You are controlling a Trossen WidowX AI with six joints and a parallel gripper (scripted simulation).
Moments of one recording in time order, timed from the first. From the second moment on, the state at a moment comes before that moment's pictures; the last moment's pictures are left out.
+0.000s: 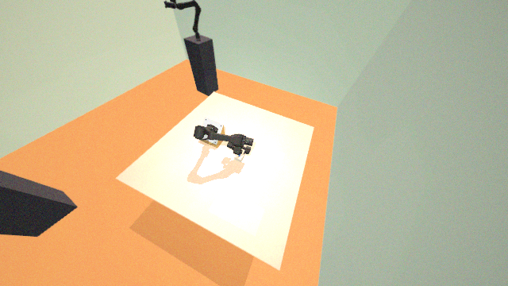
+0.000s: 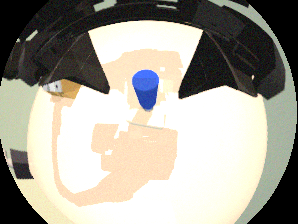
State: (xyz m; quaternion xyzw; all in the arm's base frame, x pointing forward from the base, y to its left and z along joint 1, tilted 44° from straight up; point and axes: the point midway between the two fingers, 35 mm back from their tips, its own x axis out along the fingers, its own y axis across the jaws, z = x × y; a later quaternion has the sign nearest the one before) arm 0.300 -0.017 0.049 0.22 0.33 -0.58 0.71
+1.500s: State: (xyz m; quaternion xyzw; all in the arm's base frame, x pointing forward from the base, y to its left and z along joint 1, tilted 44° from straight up) arm 0.298 0.018 0.084 -0.32 0.63 -0.21 0.68
